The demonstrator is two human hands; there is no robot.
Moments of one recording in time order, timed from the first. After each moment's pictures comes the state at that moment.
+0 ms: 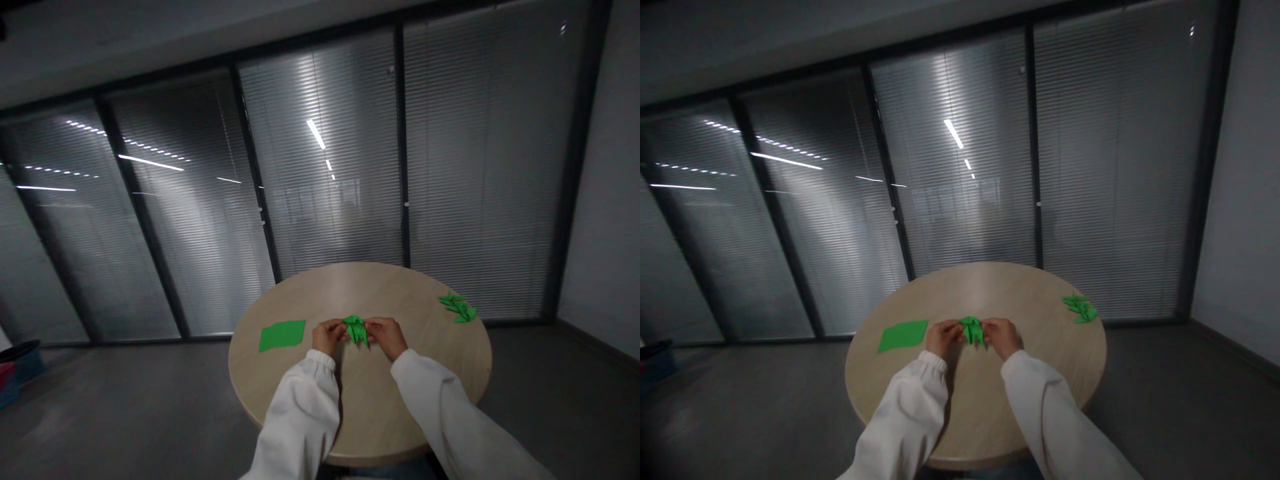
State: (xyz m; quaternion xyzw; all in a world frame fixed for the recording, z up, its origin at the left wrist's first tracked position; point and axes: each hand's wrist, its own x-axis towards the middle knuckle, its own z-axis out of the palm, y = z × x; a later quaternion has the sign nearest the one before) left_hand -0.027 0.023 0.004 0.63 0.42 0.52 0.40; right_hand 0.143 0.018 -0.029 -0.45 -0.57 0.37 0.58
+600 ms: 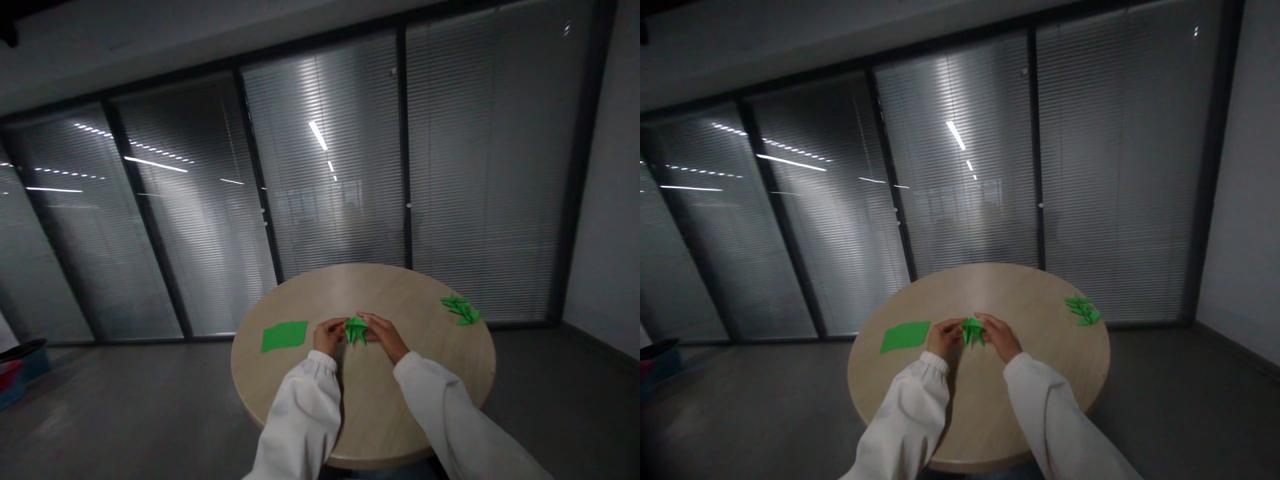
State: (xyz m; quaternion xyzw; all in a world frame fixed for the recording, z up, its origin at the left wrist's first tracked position) left_hand -0.031 0.031 -0.001 0.58 0.41 0.54 0.45; right_hand 0.139 0.000 -0.006 -0.37 -0.59 0.43 0.58
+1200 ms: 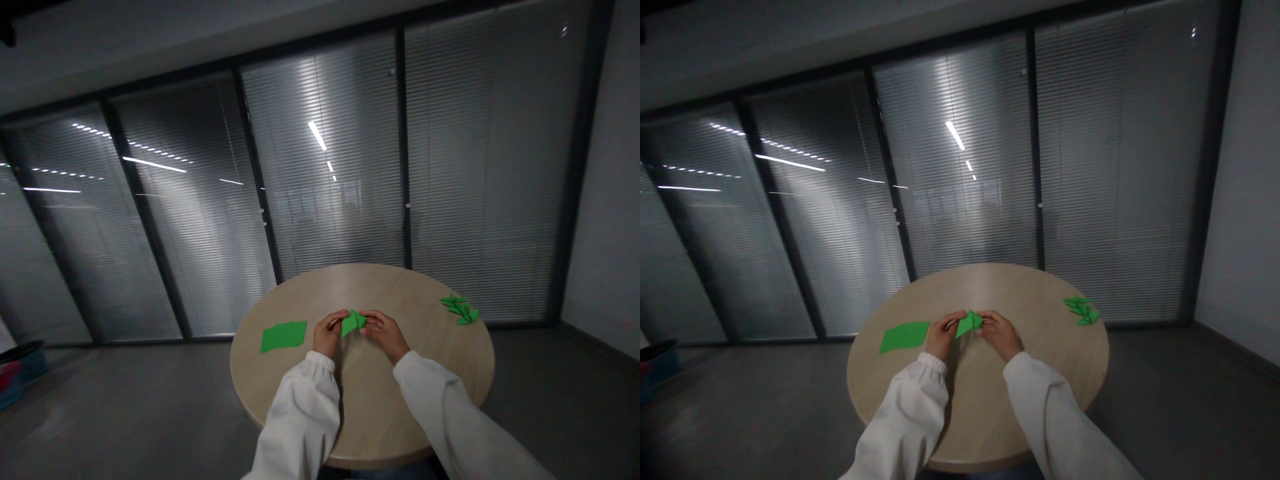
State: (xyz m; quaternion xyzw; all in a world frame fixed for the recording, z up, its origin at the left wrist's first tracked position) left_hand -0.027 0.019 0.016 0.64 0.35 0.59 0.35; right_hand 0.139 0.008 -0.011 -0.34 -0.56 0.43 0.62
